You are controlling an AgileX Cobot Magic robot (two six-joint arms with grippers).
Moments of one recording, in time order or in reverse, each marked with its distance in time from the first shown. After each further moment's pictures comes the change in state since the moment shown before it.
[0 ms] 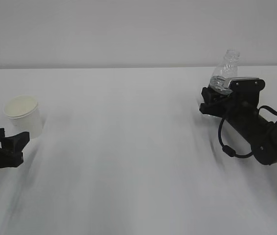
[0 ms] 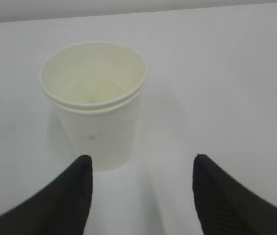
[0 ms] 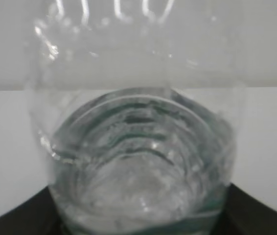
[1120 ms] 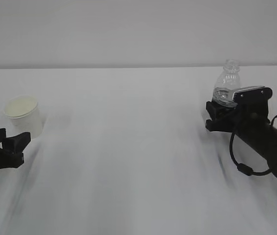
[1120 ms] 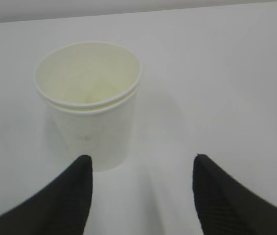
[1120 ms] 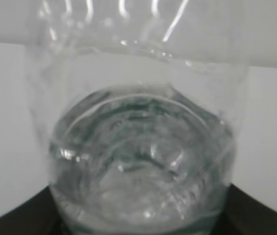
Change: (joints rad) left arm 0.000 0.000 0.000 0.012 0.000 0.001; right arm 0.000 -0.125 0.232 -0.035 -0.007 -0.114
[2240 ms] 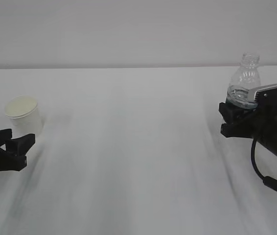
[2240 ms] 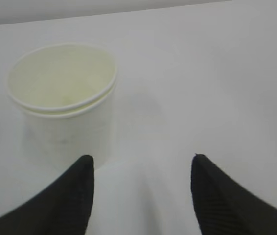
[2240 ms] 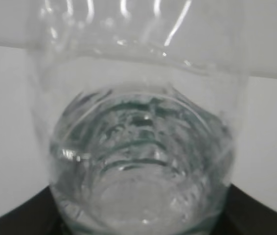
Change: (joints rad) left arm 0.000 0.000 0.000 0.062 0.000 0.002; right arm 0.000 -0.252 0.255 -0.002 0.012 -0.011
